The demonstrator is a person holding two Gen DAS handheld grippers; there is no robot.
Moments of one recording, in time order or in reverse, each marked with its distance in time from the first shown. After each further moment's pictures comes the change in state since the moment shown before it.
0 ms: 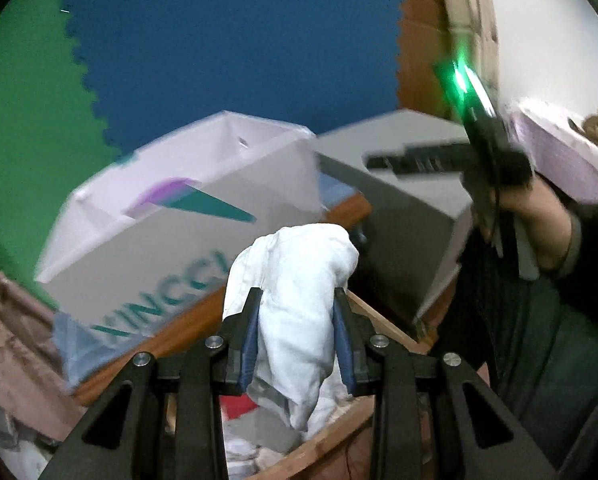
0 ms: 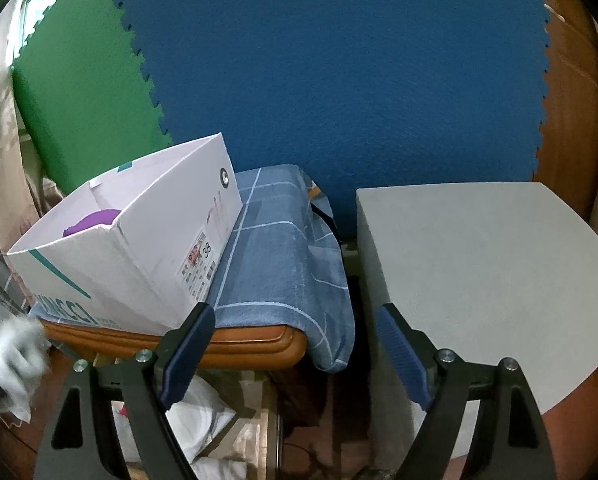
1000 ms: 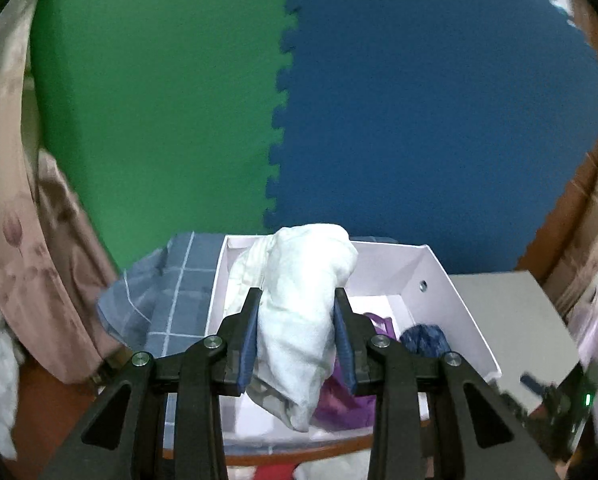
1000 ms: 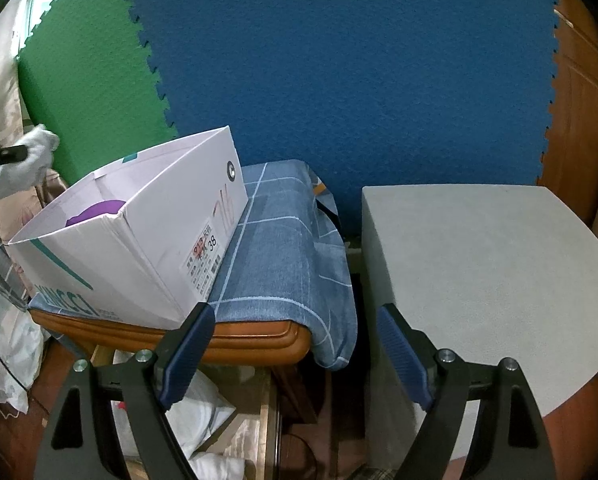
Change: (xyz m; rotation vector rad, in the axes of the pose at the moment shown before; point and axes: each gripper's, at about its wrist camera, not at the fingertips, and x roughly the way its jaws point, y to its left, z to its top) left arm 0.019 0.190 0.083 -0.572 -0.068 0.223; right arm 0.000 0.004 0.000 -0.024 0.013 0.002
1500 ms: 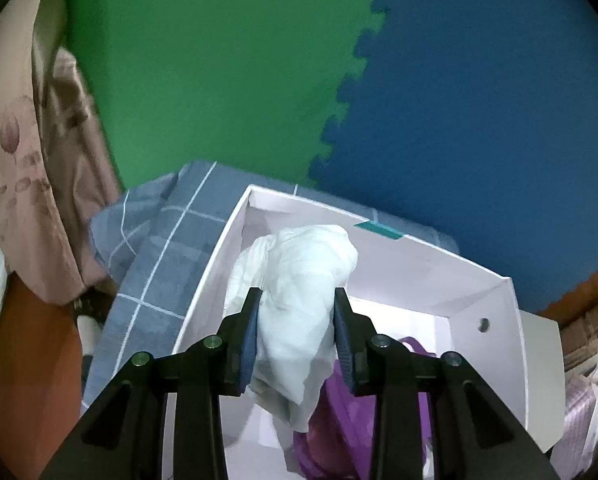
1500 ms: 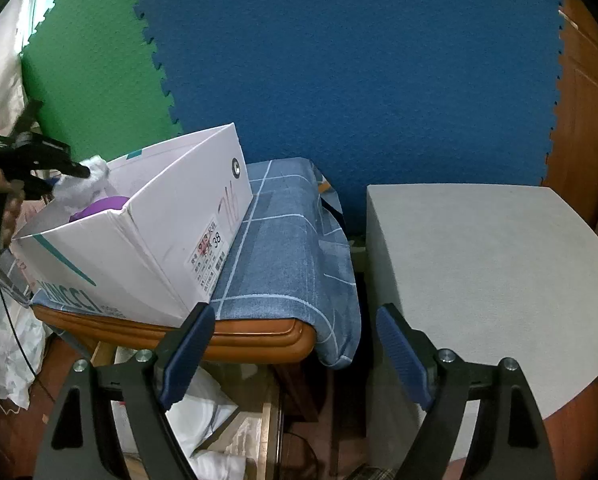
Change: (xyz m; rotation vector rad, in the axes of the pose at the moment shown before) left arm 0.117 0.028 0.011 -0.263 0.219 0.129; right arm 0.001 0.002 -0.002 -0.007 0.004 0.012
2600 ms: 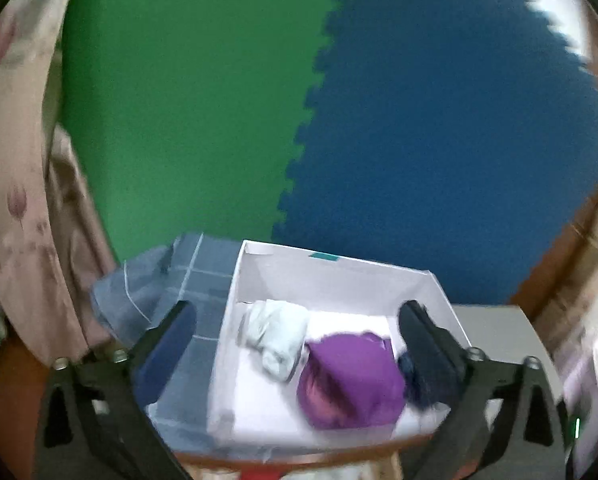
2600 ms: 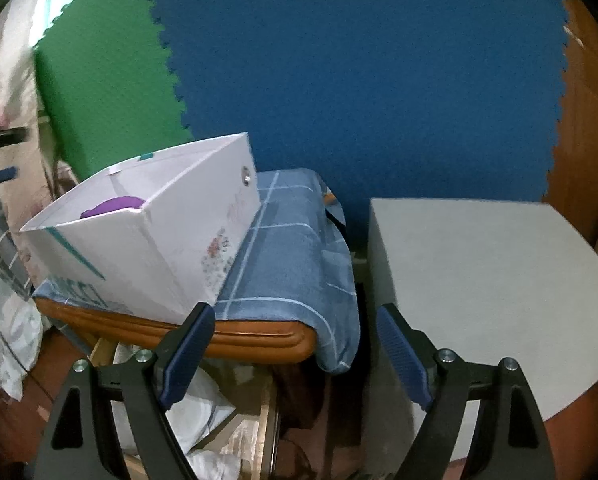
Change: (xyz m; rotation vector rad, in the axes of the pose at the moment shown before) left arm -0.143 0.035 -0.071 0.208 -0.340 -0.186; right arm -0.012 0.012 -0.005 -0.073 -0.054 0.009
